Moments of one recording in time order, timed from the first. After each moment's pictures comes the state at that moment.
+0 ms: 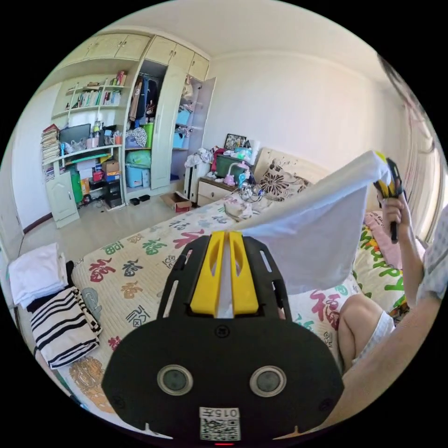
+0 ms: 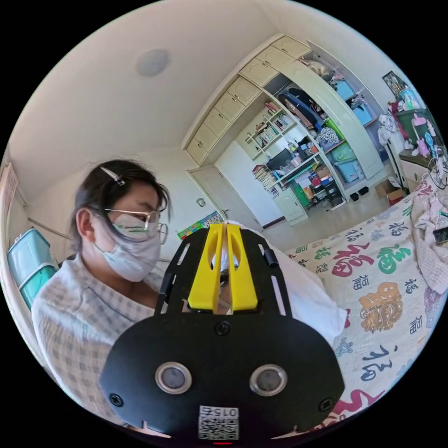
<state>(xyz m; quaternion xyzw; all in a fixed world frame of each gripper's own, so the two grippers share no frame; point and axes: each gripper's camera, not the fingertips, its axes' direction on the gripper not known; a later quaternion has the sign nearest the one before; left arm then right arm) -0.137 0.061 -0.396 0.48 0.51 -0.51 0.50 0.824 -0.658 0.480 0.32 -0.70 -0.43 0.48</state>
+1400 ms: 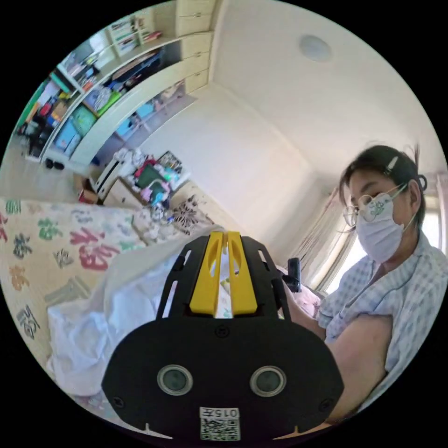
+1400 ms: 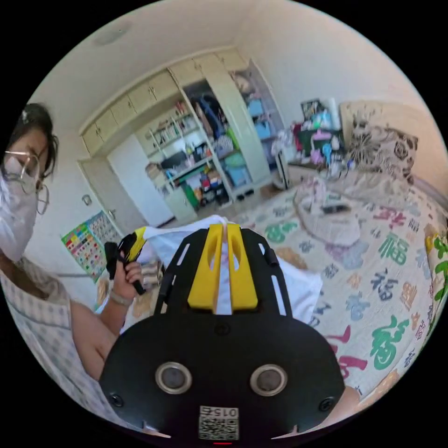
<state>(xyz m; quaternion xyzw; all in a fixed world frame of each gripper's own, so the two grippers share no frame) -0.055 0.133 -0.337 0.61 0.65 -0.43 0.14 0.985 -0.493 0.514 0.48 -0.47 -0.22 0.71</state>
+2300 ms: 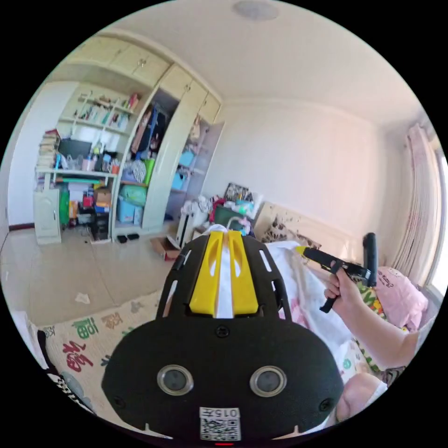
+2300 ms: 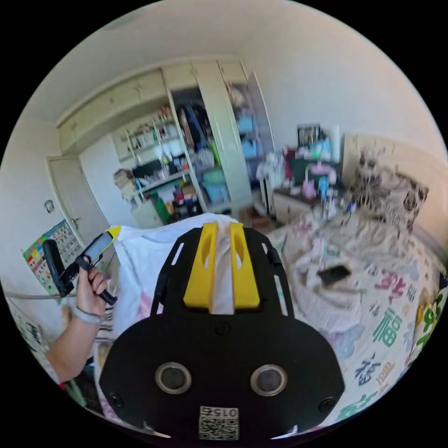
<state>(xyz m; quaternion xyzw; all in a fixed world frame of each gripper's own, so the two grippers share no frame) -0.226 0.013 -0.266 0.52 0.51 -0.54 0.40 0.881 -0.721 0.383 0.45 -0.39 -0.23 0.77</state>
